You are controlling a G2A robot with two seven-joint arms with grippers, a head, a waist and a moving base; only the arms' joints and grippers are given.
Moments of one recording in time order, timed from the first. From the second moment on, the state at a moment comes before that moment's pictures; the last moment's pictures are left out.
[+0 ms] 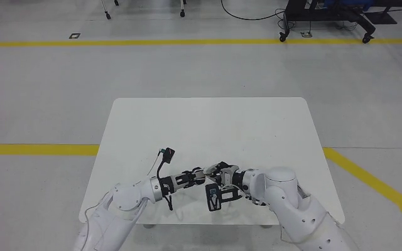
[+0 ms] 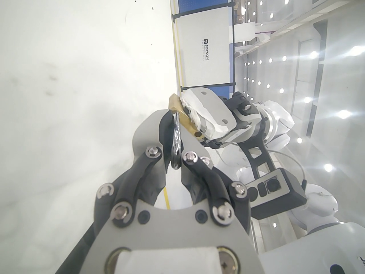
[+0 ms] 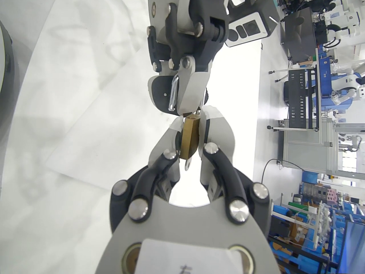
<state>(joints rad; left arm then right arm) 1.14 -1.22 -1.08 -1.45 -0.16 -0.19 -0.78 -1.13 -1.09 1.07 -1.84 -2.13 -0.92 -0.02</state>
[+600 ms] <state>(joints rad) 1.15 -1.22 -1.08 -1.46 -0.12 -0.19 -0.73 -1.12 -1.09 1.12 -1.74 -1.91 -0.94 0.01</state>
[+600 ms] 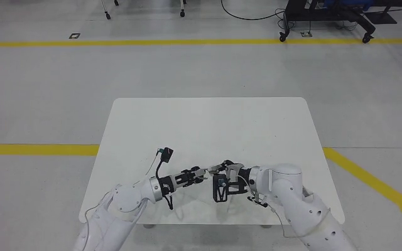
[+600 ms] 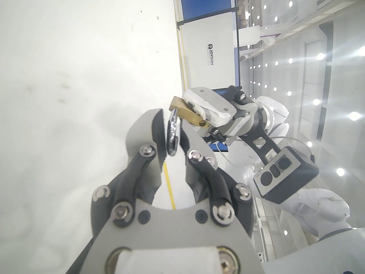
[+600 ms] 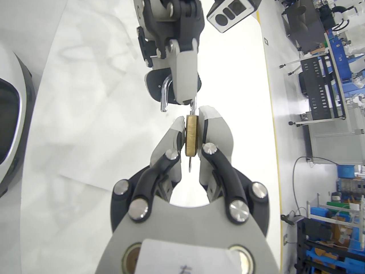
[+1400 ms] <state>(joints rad) 1.25 -1.19 -1.28 -1.51 -0.27 -0.25 -0.69 -0.96 -1.13 1.05 -1.44 -1.61 -1.00 0.09</state>
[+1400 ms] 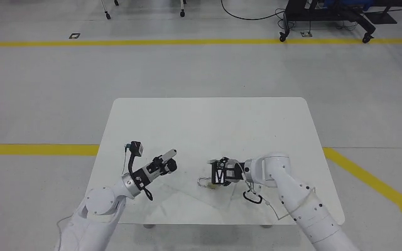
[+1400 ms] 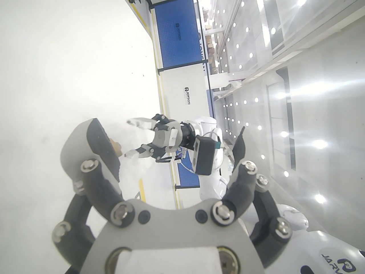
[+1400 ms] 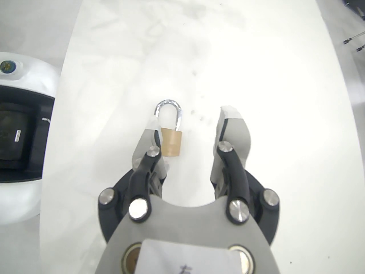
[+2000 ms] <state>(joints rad) 1.30 -1.19 -1.28 -1.59 0.25 -0.19 -0.14 -1.32 -1.03 1.58 -1.50 -1.53 -0.81 -0.65</state>
